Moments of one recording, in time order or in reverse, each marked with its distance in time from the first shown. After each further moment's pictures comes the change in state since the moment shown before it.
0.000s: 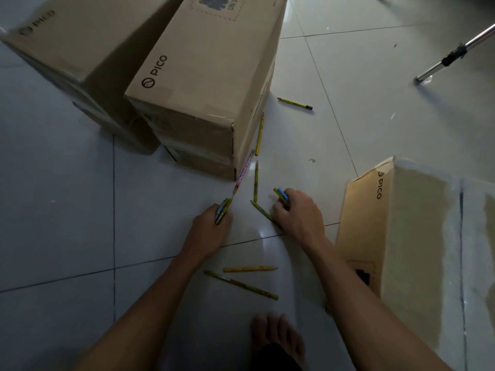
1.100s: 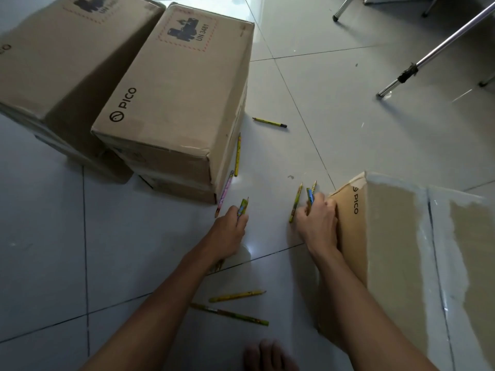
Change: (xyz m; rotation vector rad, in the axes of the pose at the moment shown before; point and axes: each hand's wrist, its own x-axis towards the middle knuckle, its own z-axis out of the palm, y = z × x) left_hand 0.038 0.072 0.029 0.168 -0.257 0.123; right_hand 0.016 0.026 -0.040 -0.001 0.255 0.382
